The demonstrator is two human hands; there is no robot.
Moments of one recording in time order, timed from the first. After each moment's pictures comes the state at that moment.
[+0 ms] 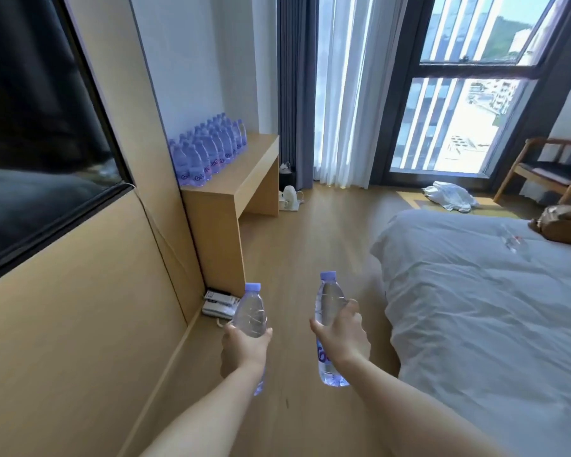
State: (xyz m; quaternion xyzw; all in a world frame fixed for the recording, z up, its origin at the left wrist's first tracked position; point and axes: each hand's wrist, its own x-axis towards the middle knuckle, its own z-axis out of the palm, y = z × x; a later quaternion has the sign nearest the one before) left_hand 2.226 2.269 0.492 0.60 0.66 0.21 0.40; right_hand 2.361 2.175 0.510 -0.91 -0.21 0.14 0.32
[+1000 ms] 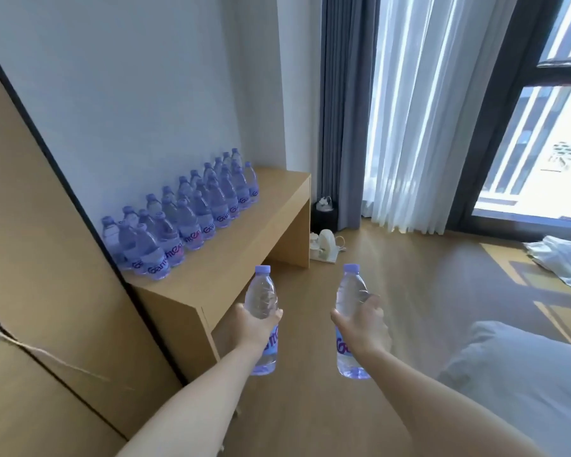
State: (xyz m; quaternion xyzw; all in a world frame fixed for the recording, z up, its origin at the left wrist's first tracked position) left_hand 2.712 2.741 0.555 0.57 0.64 0.28 0.43; right_hand 2.887 2.654 0.546 -0.88 -0.26 0.19 0.36
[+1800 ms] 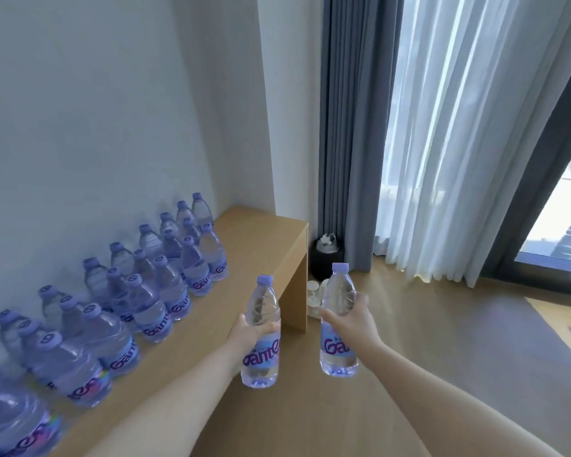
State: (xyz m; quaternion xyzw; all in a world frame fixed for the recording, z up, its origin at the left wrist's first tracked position) left_hand 2.975 3.191 0.538 0.55 0.54 0.22 0.60; right_hand 3.175 3.093 0.547 -0.76 -0.32 0.31 0.47
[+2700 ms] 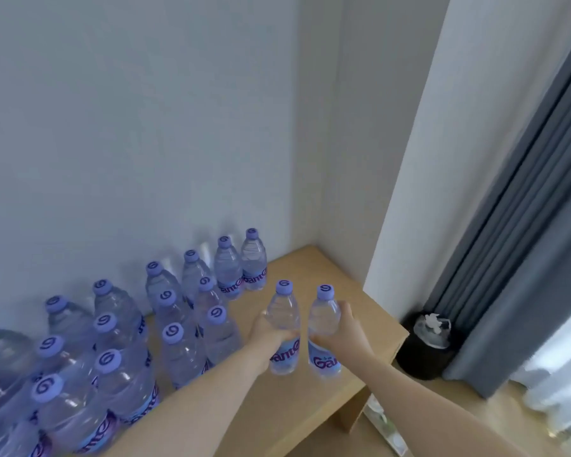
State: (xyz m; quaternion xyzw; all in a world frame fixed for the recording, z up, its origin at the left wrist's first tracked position) left_hand 3.108 3.559 0.514 0.35 0.67 0.39 0.52; right_hand 3.270 3.570 0.518 -0.67 -0.59 0.39 0.24
